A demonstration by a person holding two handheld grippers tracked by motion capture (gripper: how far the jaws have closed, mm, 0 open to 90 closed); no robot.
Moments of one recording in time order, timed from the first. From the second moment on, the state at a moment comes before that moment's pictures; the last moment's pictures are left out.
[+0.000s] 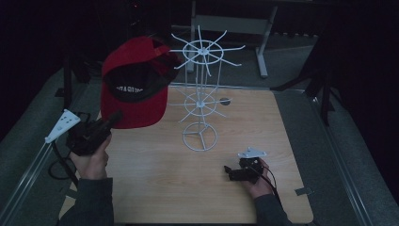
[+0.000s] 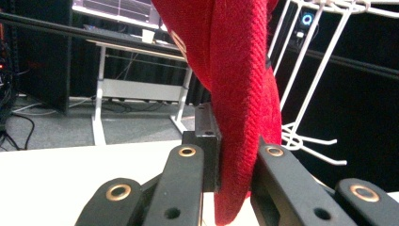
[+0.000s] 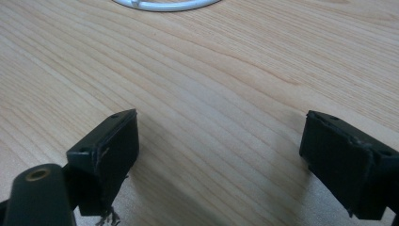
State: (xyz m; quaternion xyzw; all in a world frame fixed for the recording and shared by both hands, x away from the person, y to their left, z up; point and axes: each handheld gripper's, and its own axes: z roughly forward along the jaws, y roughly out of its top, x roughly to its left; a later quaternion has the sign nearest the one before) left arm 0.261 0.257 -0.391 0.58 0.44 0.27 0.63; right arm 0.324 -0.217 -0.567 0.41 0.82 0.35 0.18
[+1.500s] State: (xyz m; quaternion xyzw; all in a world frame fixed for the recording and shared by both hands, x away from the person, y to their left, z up) left arm 0.270 0.250 -0.439 0.61 0.46 0.23 0.60; right arm 0.324 -0.217 -0.567 0.41 0.82 0.35 0.18
